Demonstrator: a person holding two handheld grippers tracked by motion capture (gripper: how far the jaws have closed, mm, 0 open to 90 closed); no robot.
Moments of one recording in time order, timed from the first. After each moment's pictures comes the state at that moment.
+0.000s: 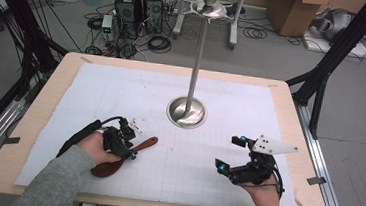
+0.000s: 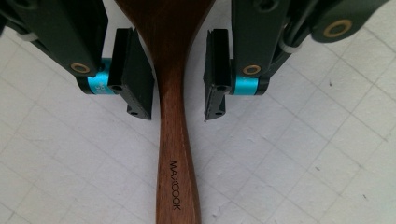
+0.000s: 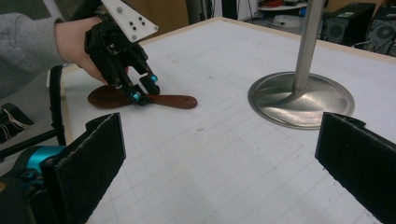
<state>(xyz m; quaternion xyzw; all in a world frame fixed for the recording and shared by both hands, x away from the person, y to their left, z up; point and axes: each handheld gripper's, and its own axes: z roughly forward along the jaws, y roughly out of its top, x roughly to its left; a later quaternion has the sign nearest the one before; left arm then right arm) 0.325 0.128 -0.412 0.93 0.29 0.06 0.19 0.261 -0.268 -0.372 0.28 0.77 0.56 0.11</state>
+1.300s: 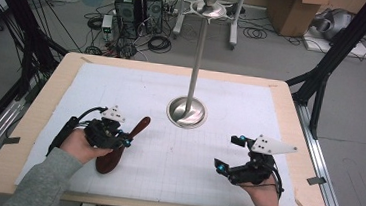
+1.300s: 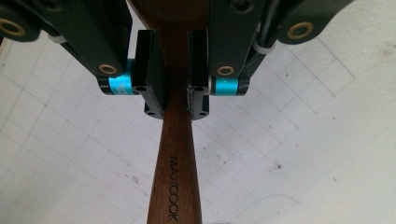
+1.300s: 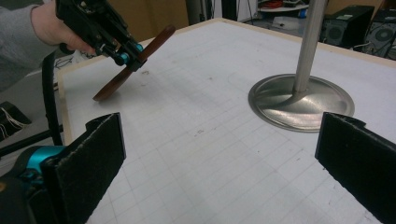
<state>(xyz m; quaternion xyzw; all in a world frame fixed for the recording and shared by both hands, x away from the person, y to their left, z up) 0.308 0.163 -0.365 0.88 0.32 0.08 0.35 0.260 -0.265 -0.370 0.28 0.77 0.56 0.12</state>
